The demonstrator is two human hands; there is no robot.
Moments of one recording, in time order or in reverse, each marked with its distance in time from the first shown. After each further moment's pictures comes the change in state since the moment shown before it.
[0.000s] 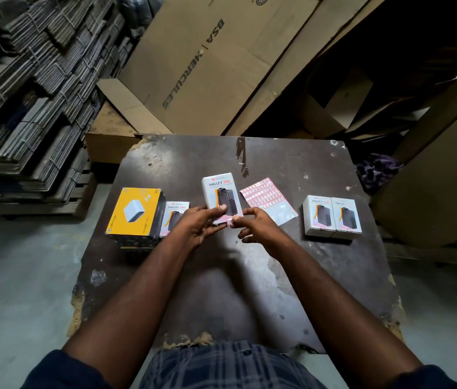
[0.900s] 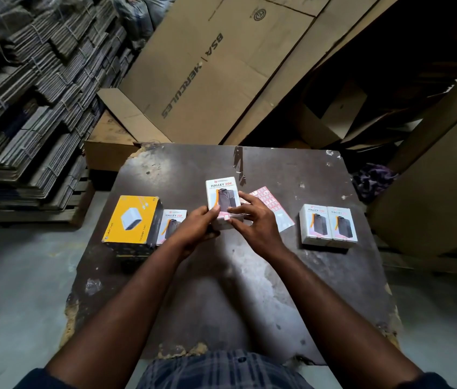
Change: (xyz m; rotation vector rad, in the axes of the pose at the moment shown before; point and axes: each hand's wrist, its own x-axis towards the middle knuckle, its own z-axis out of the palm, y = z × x) left_hand -0.022 0.009 0.003 0.446 -0.121 0.199; right_hand -0.007 -0.009 -0.002 -0.389 0.274 -0.823
